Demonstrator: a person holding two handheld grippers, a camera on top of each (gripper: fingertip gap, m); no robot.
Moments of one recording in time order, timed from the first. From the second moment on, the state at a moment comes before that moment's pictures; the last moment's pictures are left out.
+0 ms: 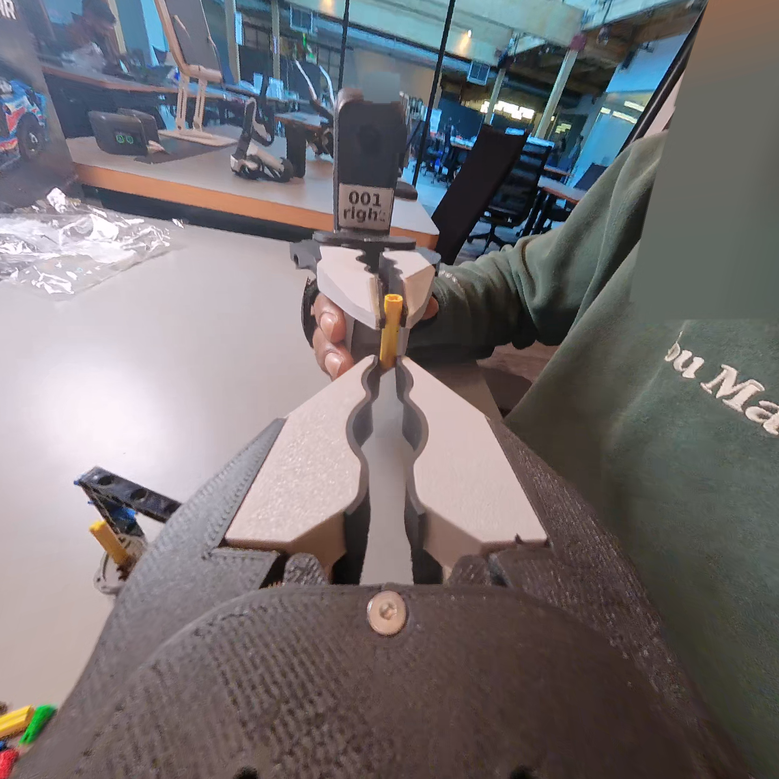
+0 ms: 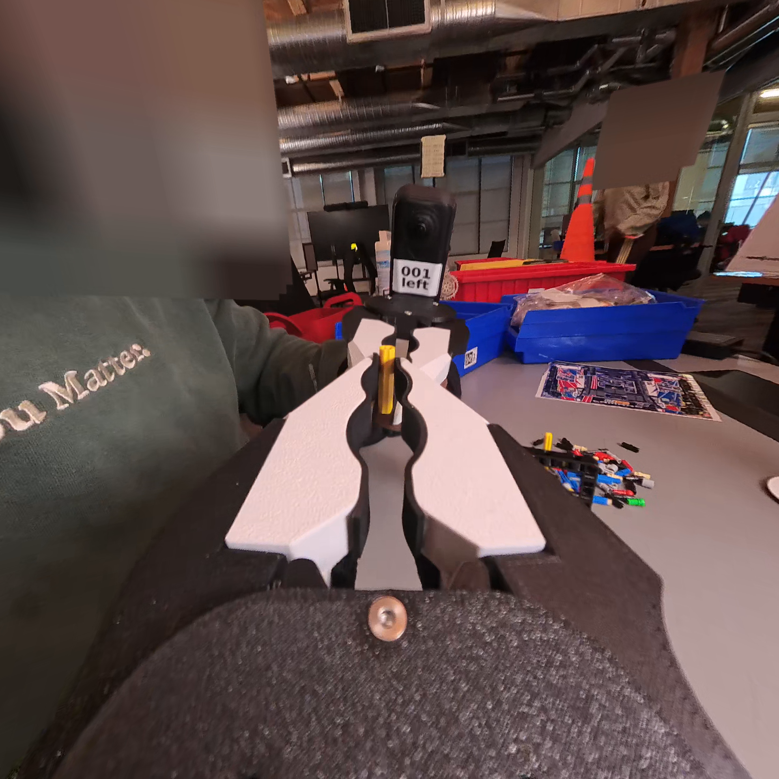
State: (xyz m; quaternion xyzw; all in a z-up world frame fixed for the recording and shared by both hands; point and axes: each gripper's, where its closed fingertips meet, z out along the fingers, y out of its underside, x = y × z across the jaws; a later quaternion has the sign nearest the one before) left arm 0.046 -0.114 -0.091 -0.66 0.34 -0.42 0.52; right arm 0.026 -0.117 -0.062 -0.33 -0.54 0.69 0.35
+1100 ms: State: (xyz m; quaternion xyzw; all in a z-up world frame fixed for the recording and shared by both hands) left arm 0.012 -0.090 -0.154 -0.74 0.36 -0.19 0.54; right arm 0.005 -0.096 -0.126 -0.44 -0.61 0.55 0.36
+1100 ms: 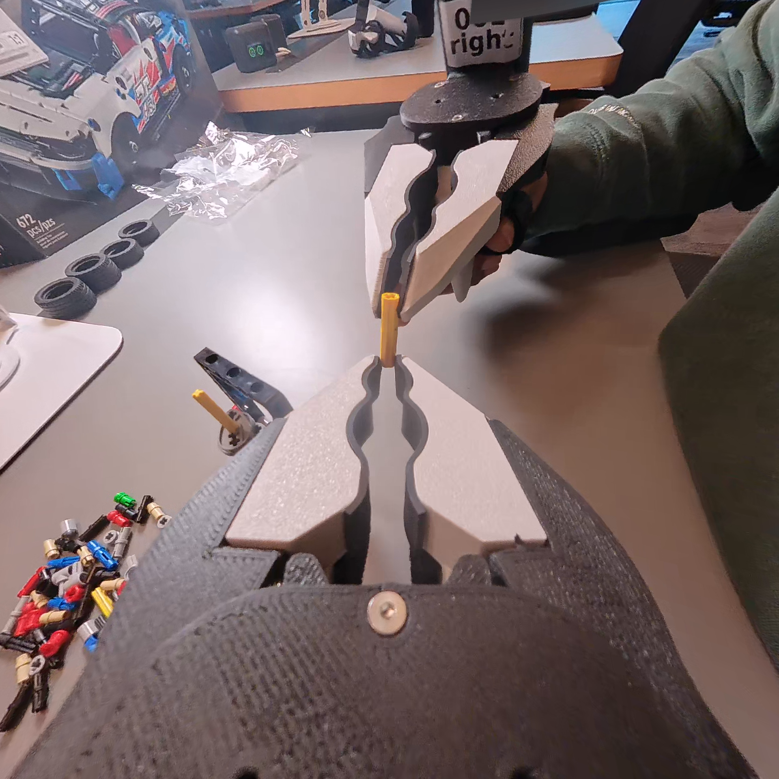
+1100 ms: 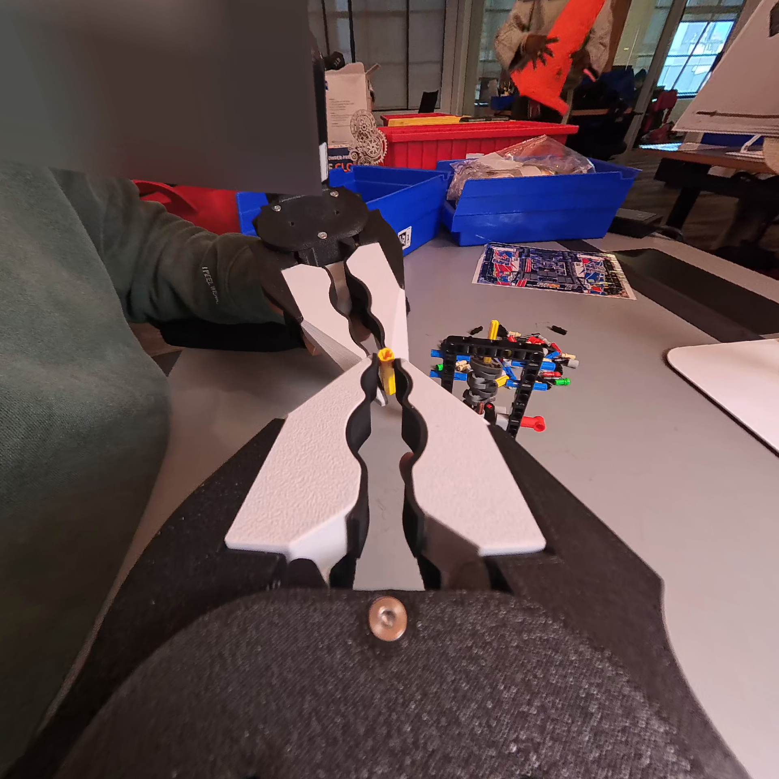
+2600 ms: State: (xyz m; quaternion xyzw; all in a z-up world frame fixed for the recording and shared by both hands) left arm -0.044 -0.054 -0.211 -0.85 0.25 -0.15 0.45; right arm -0.051 -0.048 -0.167 -0.54 -0.63 0.44 0.34
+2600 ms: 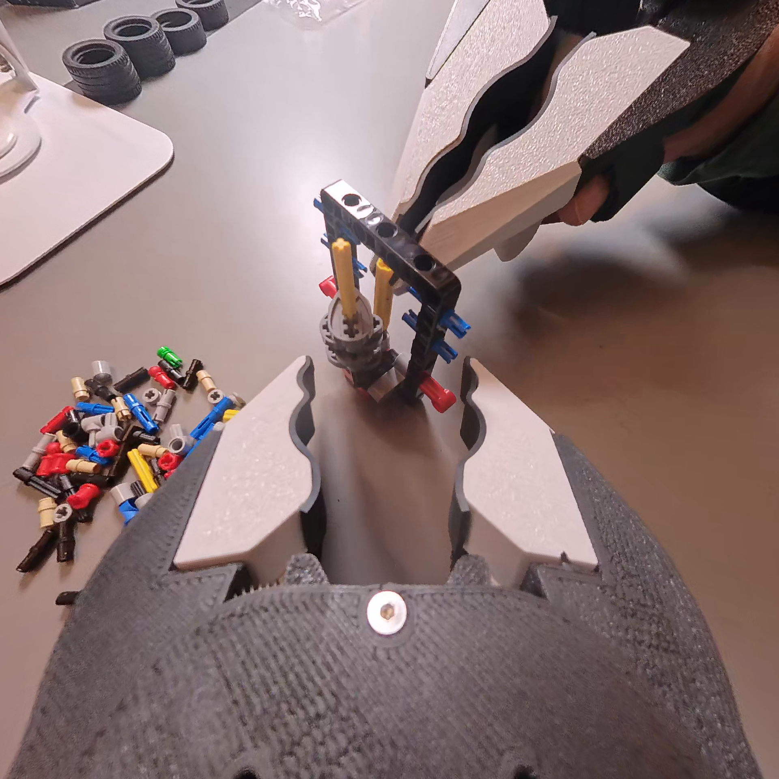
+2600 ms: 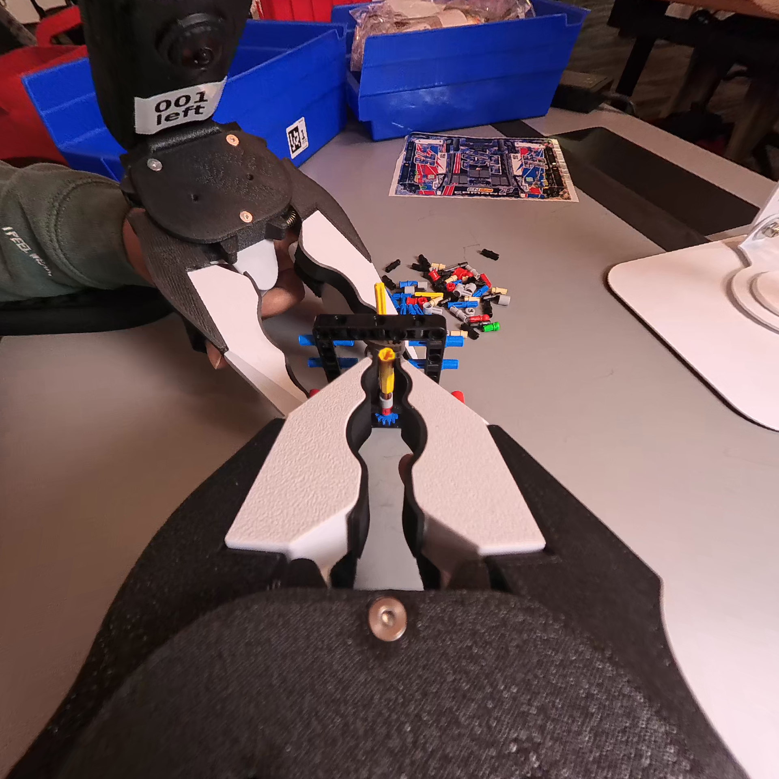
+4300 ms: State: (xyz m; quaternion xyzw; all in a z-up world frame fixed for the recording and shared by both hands) left arm -0.046 -0.051 -0.211 -0.85 0.24 -0.13 0.45; right arm -0.051 -0.051 -0.180 -0.56 -0.70 0.33 0.31
